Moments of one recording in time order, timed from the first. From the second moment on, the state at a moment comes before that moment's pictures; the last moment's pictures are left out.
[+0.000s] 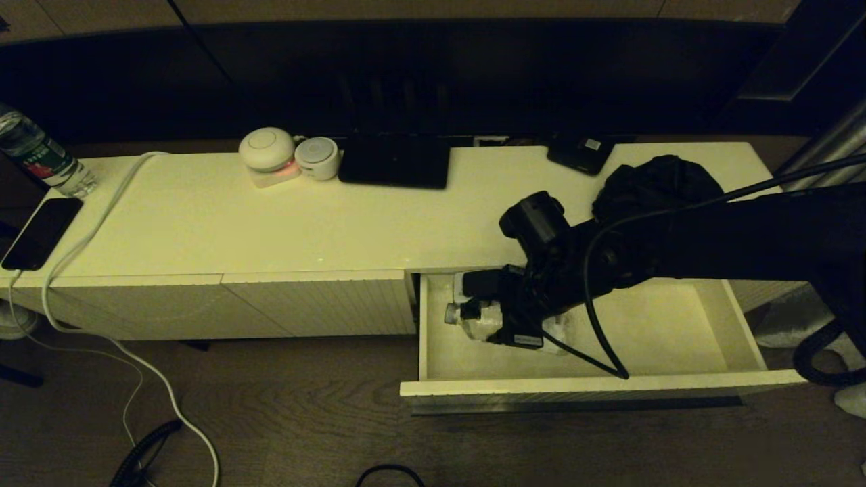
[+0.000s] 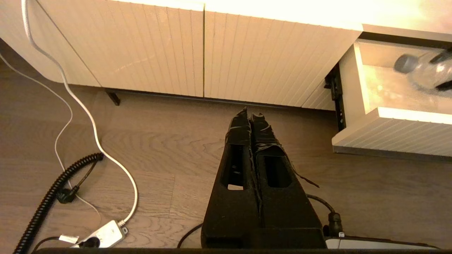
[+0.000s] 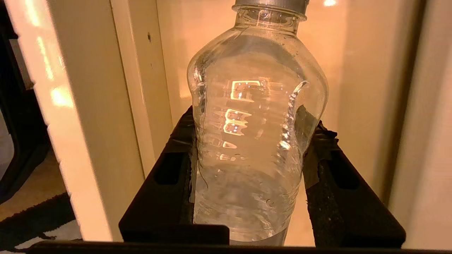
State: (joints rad) left arm 0.00 0.00 0.00 -0.04 0.02 -0.14; right arm 0.59 2.15 -1.73 0.42 0.04 -0.99
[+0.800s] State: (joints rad) left arm 0.00 0.00 0.00 -0.04 0.02 -0.14; right arm 0.54 1.76 -1.48 0.39 -0.05 -0.89
